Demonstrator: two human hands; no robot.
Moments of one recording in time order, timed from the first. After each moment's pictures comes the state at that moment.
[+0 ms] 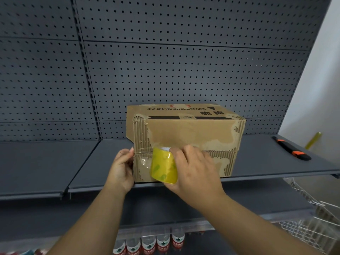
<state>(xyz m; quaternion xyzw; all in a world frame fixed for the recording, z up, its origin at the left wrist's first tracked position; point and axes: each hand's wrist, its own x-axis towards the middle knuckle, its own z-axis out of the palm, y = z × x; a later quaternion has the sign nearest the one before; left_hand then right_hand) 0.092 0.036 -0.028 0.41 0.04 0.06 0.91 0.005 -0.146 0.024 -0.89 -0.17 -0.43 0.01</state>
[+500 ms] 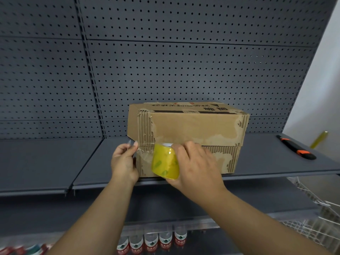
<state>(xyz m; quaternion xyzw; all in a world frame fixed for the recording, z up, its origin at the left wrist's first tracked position) 0.097 0.026 -0.014 0.40 0.10 0.17 0.89 0.010 -0.145 0.026 -0.89 -0.17 -0.41 0.01</state>
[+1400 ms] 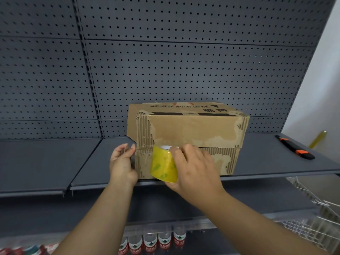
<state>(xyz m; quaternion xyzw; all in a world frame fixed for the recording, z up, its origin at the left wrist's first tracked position) 0.096 0.023 -0.013 0.37 0.12 0.18 0.90 0.010 -0.147 0.020 -0.88 -0.19 -0.43 0.00</state>
